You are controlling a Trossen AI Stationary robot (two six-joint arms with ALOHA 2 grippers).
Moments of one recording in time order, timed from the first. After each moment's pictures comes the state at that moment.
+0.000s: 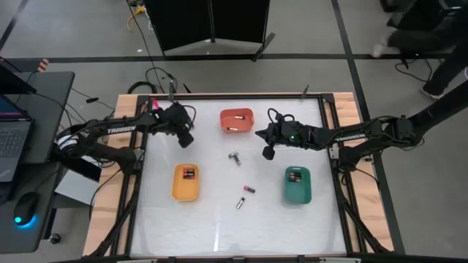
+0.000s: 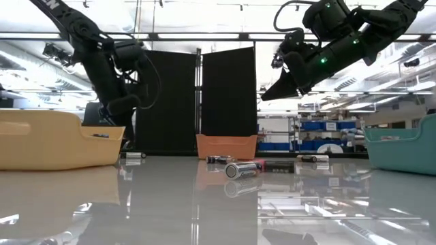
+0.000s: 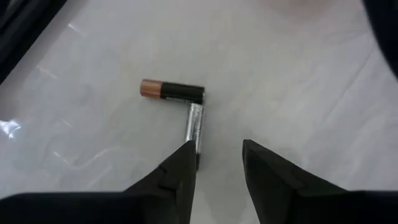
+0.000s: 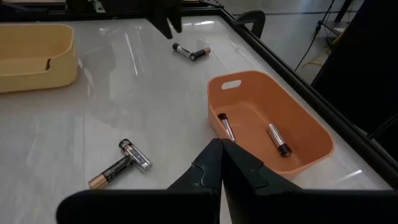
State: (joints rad) left arm 0.58 1.24 0.61 -0.42 -0.11 -0.02; right arm -0.18 1.32 0.56 0.32 0.21 0.00
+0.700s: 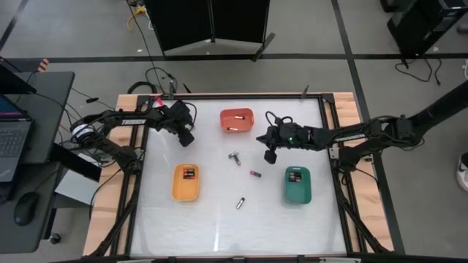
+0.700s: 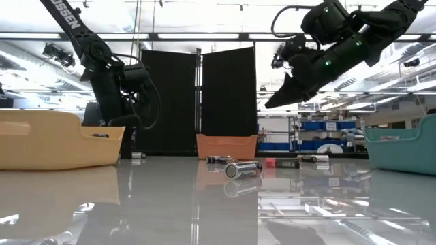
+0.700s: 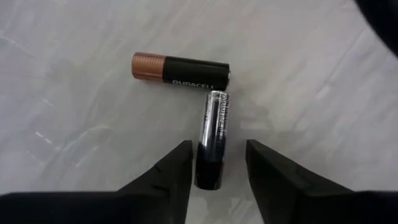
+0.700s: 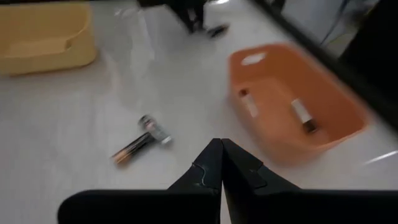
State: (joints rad) left arm 0.70 1.45 0.62 -0.34 -0.03 0.08; right arm -0.17 1.33 0.56 0.24 0.14 0.06
